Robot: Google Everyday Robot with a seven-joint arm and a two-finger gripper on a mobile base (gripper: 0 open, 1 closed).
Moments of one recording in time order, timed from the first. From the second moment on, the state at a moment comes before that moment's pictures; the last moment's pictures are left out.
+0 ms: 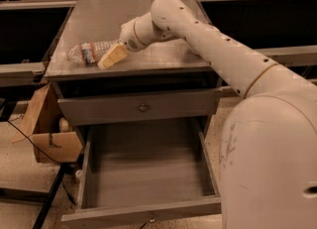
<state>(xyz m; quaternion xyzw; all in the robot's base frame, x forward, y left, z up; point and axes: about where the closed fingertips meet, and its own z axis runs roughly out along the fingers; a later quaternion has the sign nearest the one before) 0.771 0.142 0.858 -0.55 0.67 0.20 0.45</state>
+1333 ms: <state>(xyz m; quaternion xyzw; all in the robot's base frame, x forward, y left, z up) 0.766 0.153 0.852 -0.58 0.66 0.23 0.41</state>
